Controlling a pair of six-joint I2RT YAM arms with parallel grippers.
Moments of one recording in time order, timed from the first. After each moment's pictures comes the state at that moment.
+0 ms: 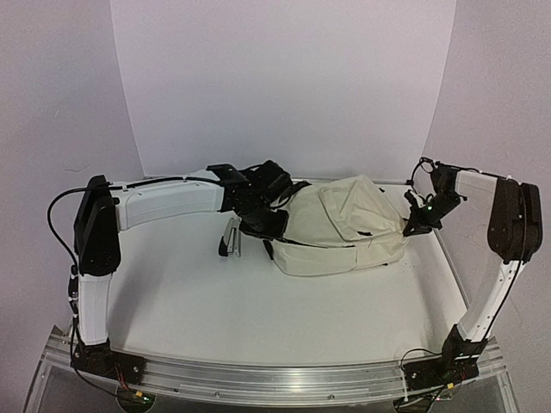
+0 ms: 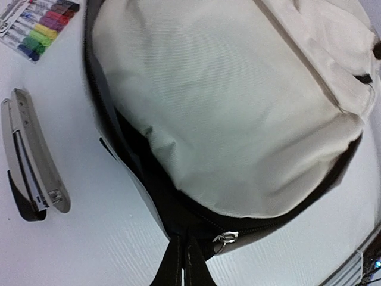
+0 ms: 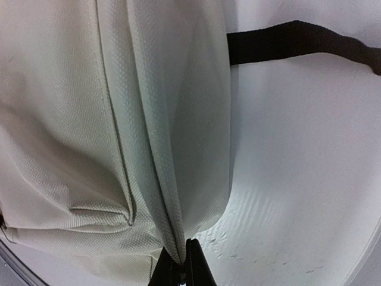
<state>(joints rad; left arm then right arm) -0.95 2.05 1.82 -0.79 -0.13 -0.54 -0.11 1.87 1.42 -0.88 -0.34 -0.21</state>
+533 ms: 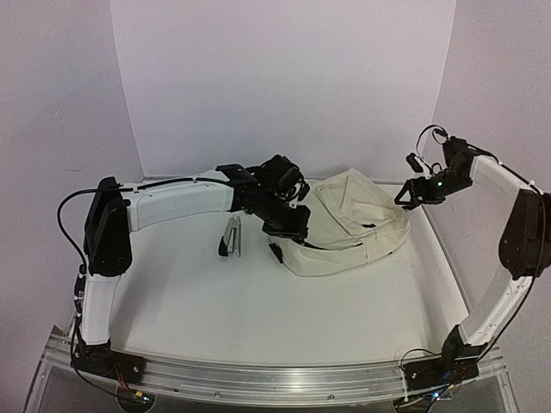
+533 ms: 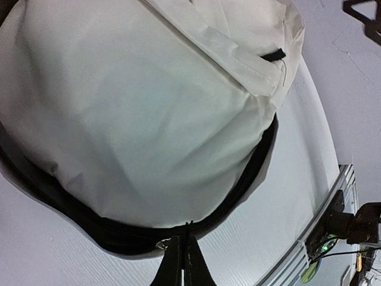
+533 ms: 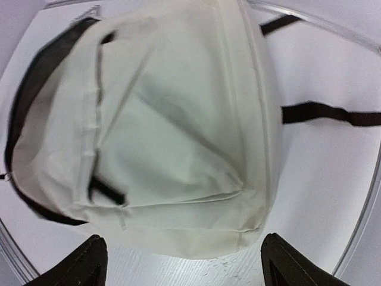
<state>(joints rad) -0.96 2.12 1.91 -0.66 0.16 -0.57 -0.08 1.73 1.52 -0.89 -0.52 -0.34</state>
